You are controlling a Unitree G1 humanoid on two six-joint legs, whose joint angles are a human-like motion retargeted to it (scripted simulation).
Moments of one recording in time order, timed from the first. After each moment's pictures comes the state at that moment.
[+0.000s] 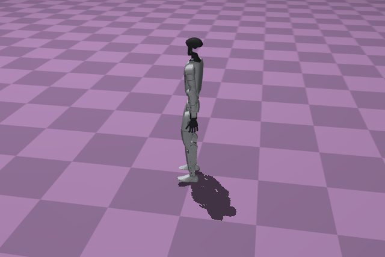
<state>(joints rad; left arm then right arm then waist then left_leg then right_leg) 0.19 0.10 0.60 1.51 0.21 -0.06 -0.08 -0.03 -0.15 -0.02 1.58 -0.27 -0.17 0.18 -0.20 -0.02 -0.03 0.01 0.01 0.36 0.03 -0.29 0.00 -0.02 -0.05 -0.14 0.03 0.10 0.00</state>
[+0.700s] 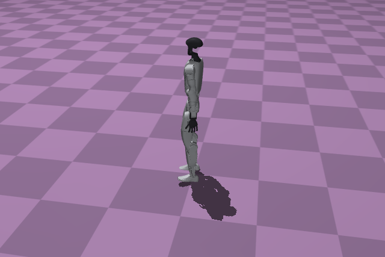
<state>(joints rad) 0.19 0.10 0.61 1.51 0.21 -0.06 -0.09 -0.03 -0.15 -0.01 1.58 -0.27 -0.18 0.19 -0.20 -0.01 -0.03 0.02 0.01 0.38 0.03 -0.31 0.00 -0.01 -0.05 -0.13 0.02 0.11 0.00</state>
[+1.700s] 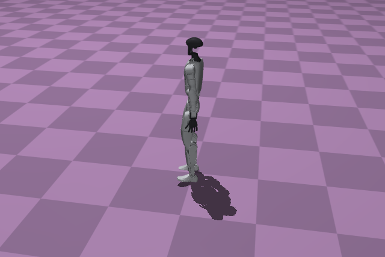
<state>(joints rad) 0.19 0.09 0.60 1.50 0.21 -0.06 -0.09 -0.02 -0.15 -0.01 1.57 -0.28 -0.17 0.19 -0.20 -0.01 -0.02 0.02 0.01 0.39 0.03 -0.32 0.00 -0.02 -0.05 -0.14 0.02 0.12 -0.01</state>
